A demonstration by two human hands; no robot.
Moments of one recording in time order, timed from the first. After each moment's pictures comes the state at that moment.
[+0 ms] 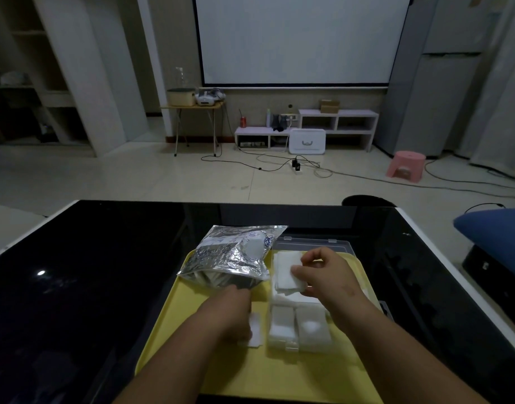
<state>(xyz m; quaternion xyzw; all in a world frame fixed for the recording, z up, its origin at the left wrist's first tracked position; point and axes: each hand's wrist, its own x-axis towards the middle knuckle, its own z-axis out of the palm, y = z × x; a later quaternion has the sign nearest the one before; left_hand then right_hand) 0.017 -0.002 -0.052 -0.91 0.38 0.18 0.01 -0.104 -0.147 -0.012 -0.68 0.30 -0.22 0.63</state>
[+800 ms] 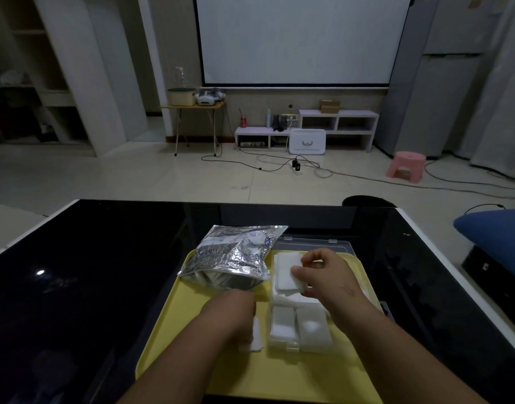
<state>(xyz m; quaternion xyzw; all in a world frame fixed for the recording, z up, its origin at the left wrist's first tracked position) 0.012 -0.007 -0.051 -0.91 0.38 0.18 0.06 -0.102 -0.146 -0.013 -0.67 0.31 -0.22 0.63</state>
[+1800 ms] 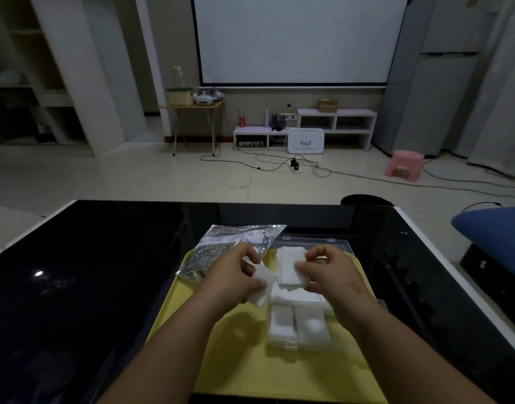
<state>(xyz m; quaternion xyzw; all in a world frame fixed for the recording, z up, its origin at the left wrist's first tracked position) 0.017 -0.008 -0.018 -0.80 0.30 0.19 -0.48 -0.108 -0.152 -0.008 -0.66 0.32 -0.23 0.64</state>
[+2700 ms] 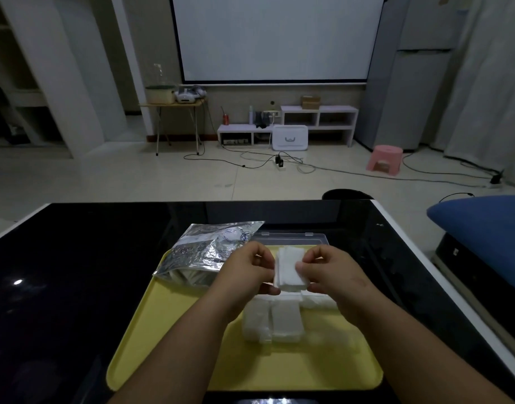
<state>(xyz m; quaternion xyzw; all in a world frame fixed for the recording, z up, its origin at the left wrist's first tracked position) -0.026 -0.056 -0.015 -0.69 0.27 0.30 -0.60 -0.152 -0.177 0.002 -0.70 0.31 -0.18 0.62</state>
